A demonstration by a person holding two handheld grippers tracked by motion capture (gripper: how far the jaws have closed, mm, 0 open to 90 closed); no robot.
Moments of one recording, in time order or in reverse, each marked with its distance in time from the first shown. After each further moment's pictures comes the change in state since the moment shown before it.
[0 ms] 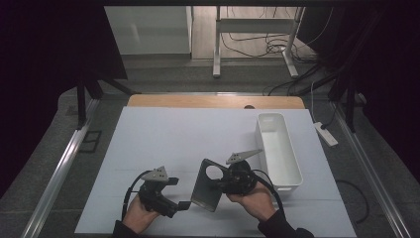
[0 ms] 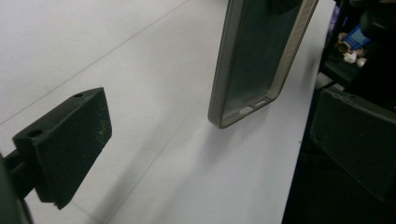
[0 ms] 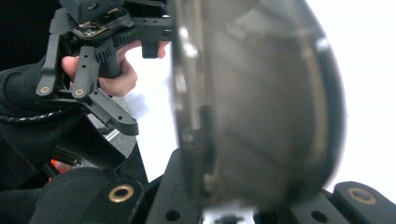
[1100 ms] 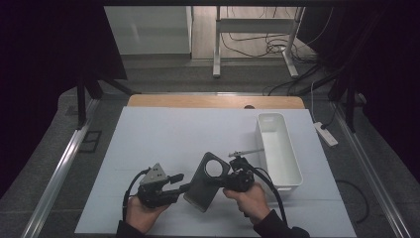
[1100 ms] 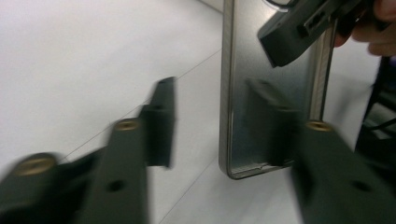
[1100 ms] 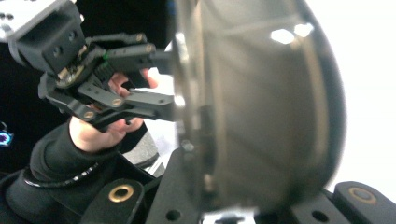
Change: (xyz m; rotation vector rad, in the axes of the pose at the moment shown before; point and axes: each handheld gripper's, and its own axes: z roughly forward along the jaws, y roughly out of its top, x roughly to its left) left arm -0.013 0.008 -0.012 -0.126 0.205 0.005; right arm -0.014 -0.002 0.010 -0.065 0.084 0.291
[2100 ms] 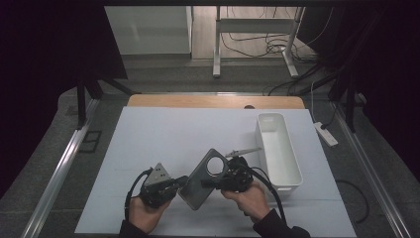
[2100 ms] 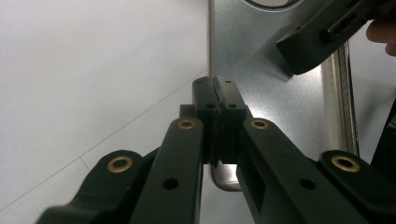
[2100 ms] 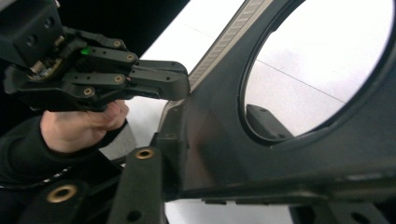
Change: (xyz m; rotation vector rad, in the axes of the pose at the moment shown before) left arm -0.015 0.006 0.003 0.000 0.104 0.024; right arm 0.008 0.003 0.002 0.003 -0.065 -0.076
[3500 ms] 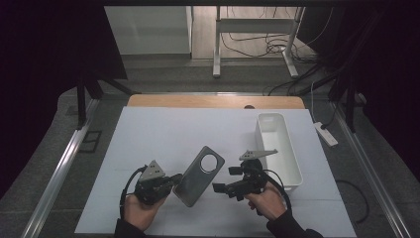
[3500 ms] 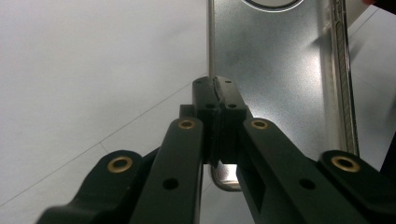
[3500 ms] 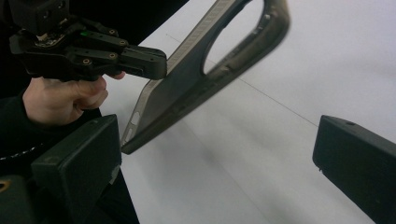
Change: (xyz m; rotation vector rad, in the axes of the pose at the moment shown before) left arm 0.016 -0.003 -0.003 0.024 0.013 -0.037; right arm -0.004 -0.010 -0.033 -0.068 -0.094 -0.134
